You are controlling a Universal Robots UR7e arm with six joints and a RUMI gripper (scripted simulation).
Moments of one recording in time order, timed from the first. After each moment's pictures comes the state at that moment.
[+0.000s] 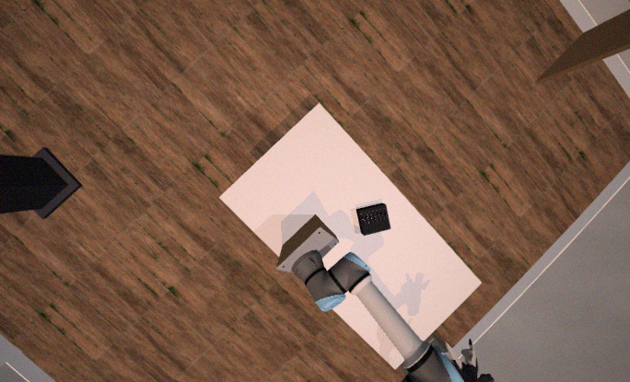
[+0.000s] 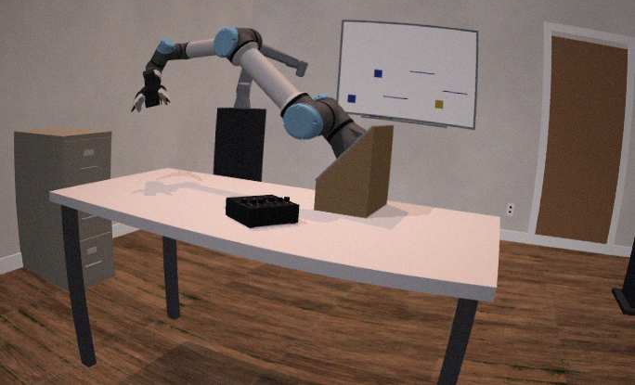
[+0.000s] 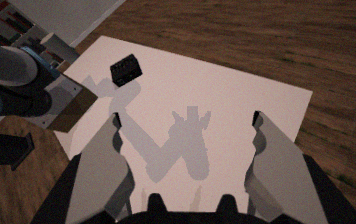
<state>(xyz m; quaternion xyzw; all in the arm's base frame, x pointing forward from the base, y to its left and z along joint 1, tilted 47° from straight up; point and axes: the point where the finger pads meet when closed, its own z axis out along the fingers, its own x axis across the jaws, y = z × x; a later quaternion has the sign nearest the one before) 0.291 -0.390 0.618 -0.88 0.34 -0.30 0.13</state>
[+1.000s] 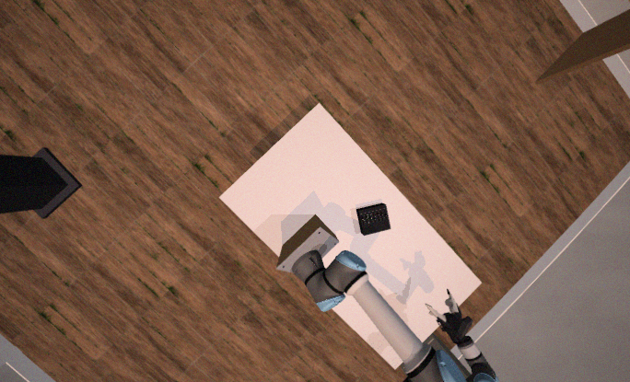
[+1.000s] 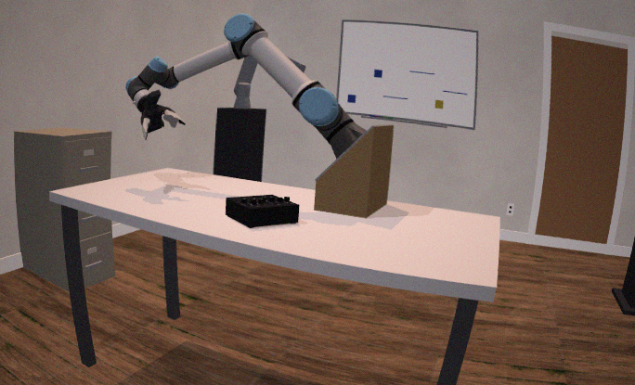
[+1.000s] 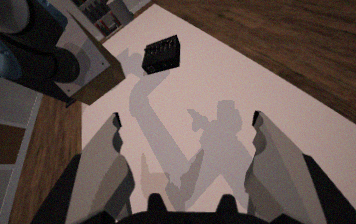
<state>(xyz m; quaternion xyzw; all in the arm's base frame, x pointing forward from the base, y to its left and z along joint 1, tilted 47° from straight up) 0.361 -0.344 0.448 -0.96 0.25 -0.10 0.12</state>
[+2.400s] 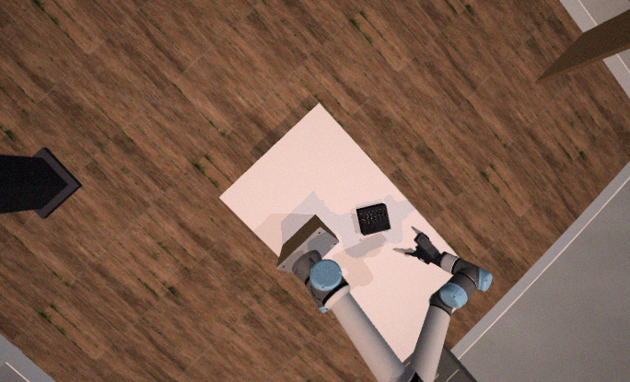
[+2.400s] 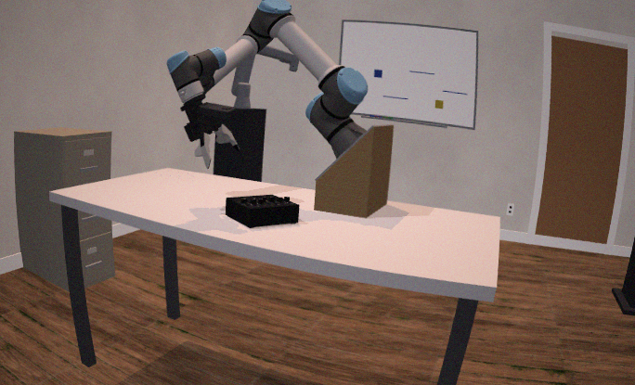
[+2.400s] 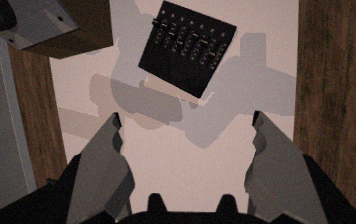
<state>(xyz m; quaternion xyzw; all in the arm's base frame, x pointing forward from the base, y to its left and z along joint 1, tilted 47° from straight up) 0.432 -0.174 0.179 -0.98 0.07 0.08 -0.19</state>
